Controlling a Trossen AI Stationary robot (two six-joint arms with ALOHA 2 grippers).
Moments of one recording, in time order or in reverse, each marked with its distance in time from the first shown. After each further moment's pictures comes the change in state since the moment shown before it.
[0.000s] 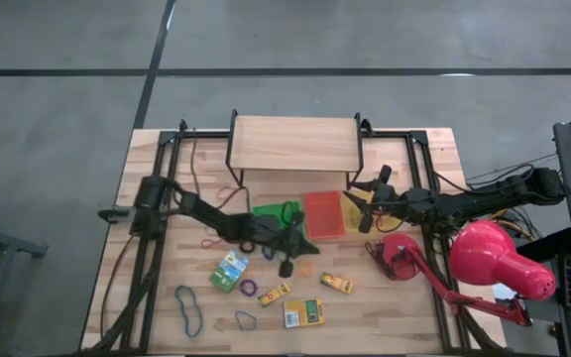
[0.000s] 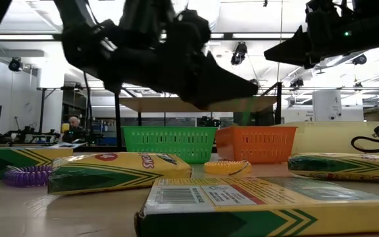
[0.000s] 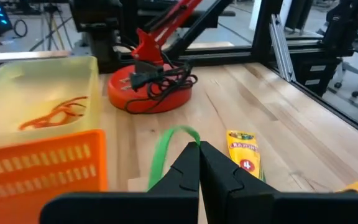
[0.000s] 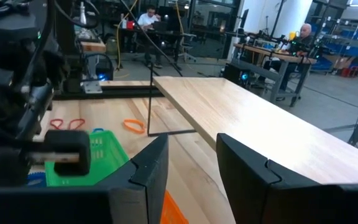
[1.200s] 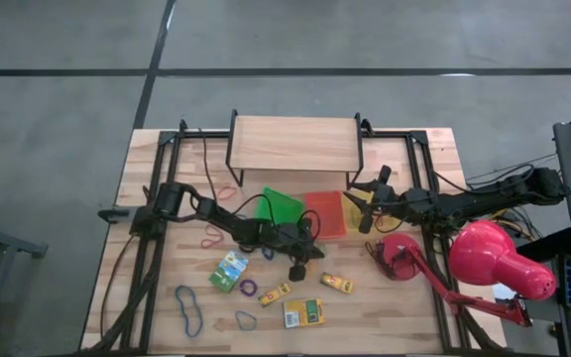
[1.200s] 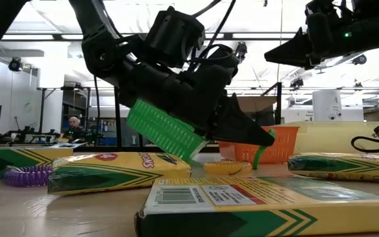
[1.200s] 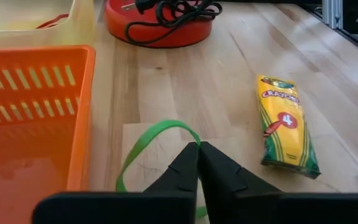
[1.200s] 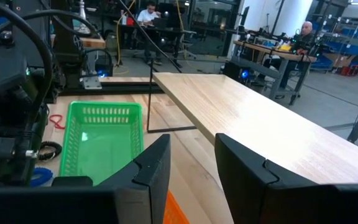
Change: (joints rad) left arm -0.004 0.132 0.153 -0.228 -0.049 -0.067; right arm 0.000 0.000 0.000 -0.015 0.000 0.000
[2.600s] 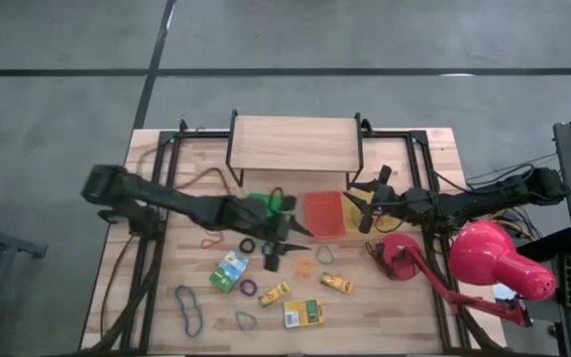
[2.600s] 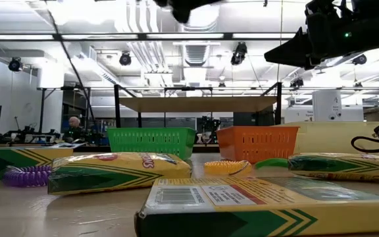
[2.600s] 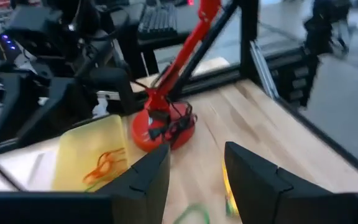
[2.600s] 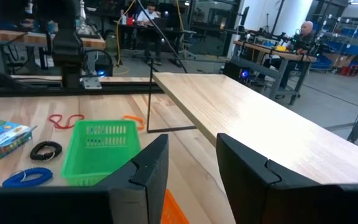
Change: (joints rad) left arm -0.027 -0.607 -0.008 -0.474 -0.003 0.271; right arm 0.000 0.000 0.000 -0.001 0.000 0.000
